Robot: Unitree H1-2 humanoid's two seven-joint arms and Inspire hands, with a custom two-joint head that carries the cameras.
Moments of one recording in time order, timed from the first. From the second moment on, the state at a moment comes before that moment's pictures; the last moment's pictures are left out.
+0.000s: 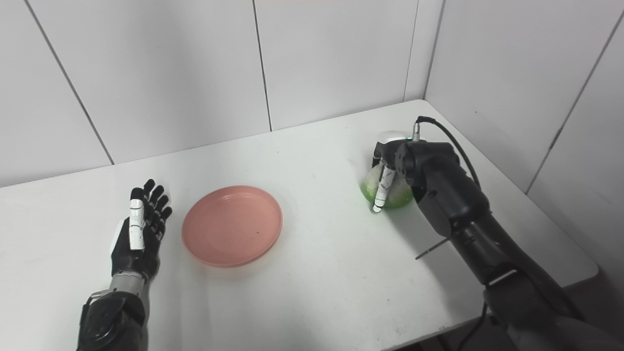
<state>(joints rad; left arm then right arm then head) -0.45 -0.02 0.04 0.47 -0.15 -0.07 -0.12 -0.66 -0.57 0.20 0.20 -1.07 0.47 0.84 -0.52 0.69</state>
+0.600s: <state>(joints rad) -0.44 -0.02 0.04 0.45 -0.16 -0.05 -0.12 -0.61 -0.45 0.10 0.07 -1.08 0.47 0.63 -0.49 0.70</state>
